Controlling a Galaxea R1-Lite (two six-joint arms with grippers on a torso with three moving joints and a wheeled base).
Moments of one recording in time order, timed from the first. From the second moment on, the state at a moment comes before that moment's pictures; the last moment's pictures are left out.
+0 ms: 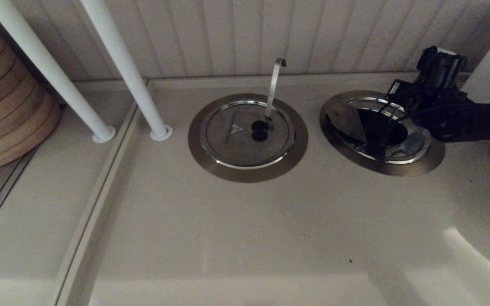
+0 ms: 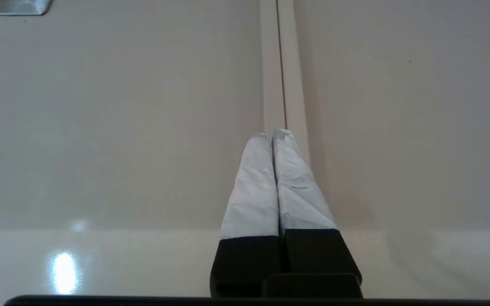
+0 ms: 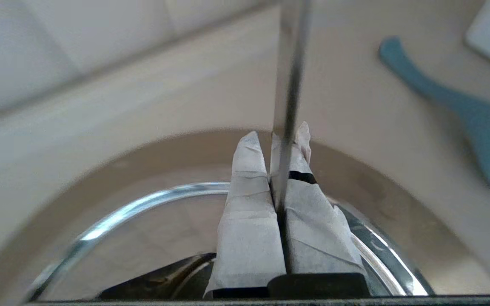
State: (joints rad) left arm 0.00 0.00 0.00 0.00 0.00 -0.01; right arm 0.00 2.14 -1.75 -0.44 -0.45 0.19
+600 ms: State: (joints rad) left arm 0.00 0.00 0.00 0.00 0.00 -0.01; right arm 0.06 1.93 -1.62 -0.44 -0.43 0.19
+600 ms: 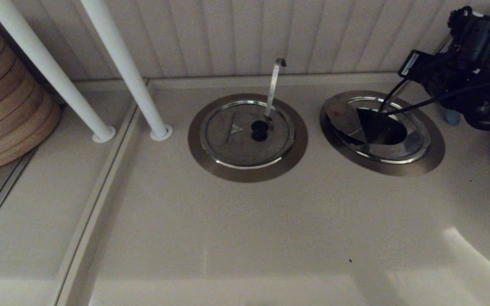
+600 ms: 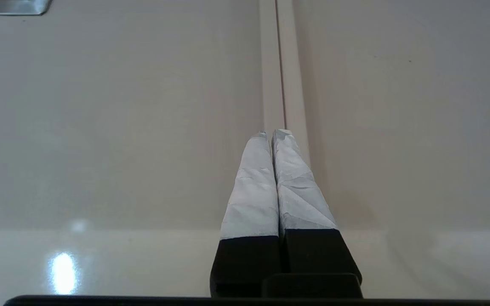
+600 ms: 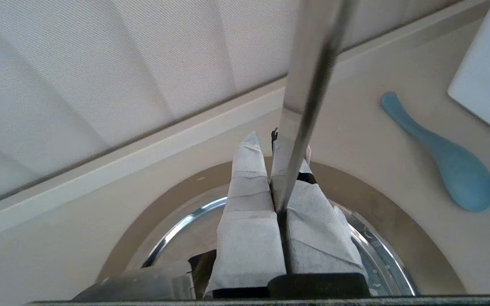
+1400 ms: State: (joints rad) left arm 0.00 0.00 0.00 0.00 0.00 -0.01; right arm 0.03 1.86 -1.49 -0.44 -0.38 -0.07
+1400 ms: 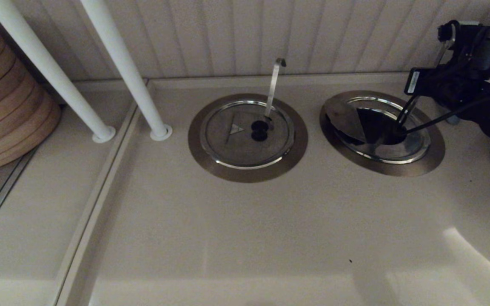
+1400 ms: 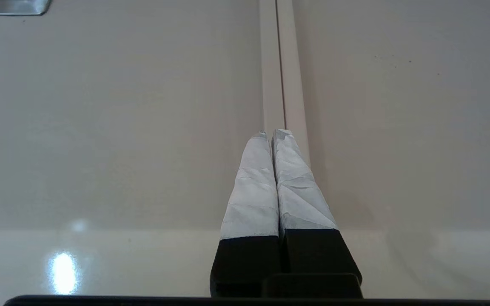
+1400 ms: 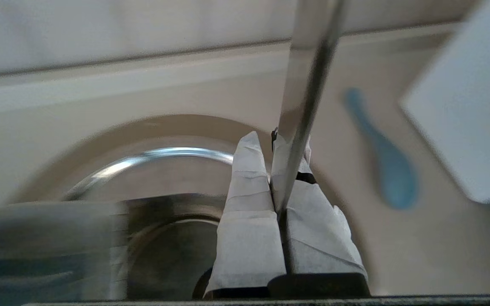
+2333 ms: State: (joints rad) left arm 0.00 0.00 0.00 0.00 0.00 -0.01; right arm 0.05 1.87 -1.50 -0.41 -0.34 0.01
